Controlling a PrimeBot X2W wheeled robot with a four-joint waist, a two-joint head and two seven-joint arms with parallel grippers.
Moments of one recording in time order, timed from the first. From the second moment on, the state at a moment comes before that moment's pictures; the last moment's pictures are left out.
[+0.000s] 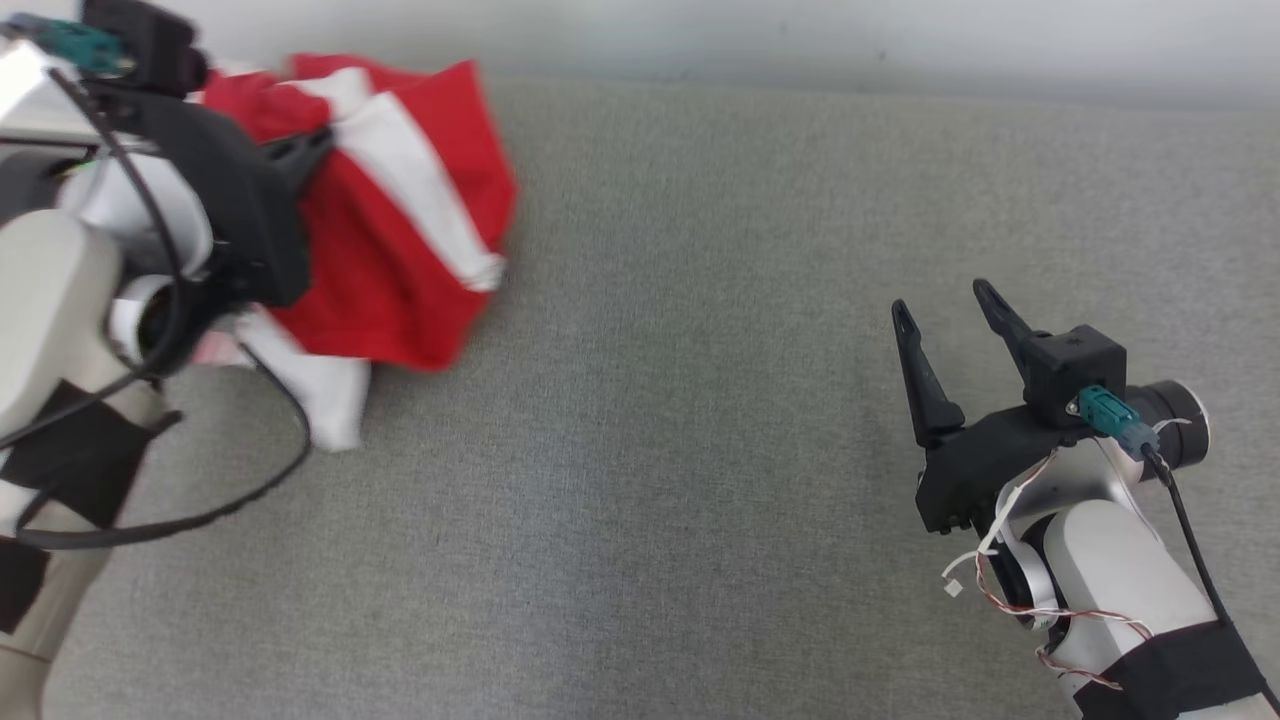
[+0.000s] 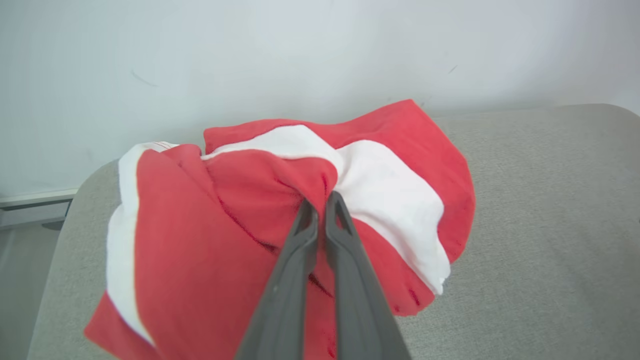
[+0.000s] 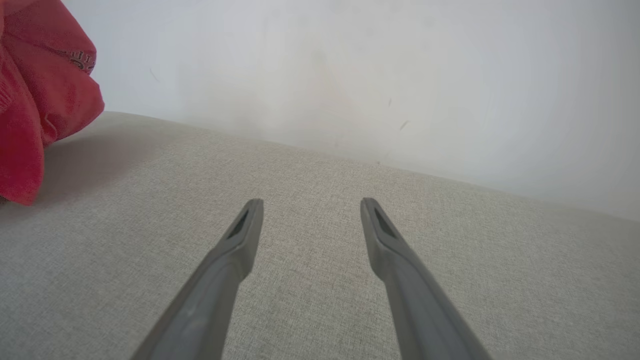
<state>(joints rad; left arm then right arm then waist) -1.10 0.41 -0.71 0.67 -0.80 -0.13 0.41 -0.42 -0.20 0.27 0.25 0.25 -0.11 0.00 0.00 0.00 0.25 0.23</state>
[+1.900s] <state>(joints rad) -0.81 0.27 -1.06 0.47 -0.91 -0.10 0.10 -0.25 -0.16 0.21 0.28 0.32 -0.11 -0.10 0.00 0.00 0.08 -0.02</state>
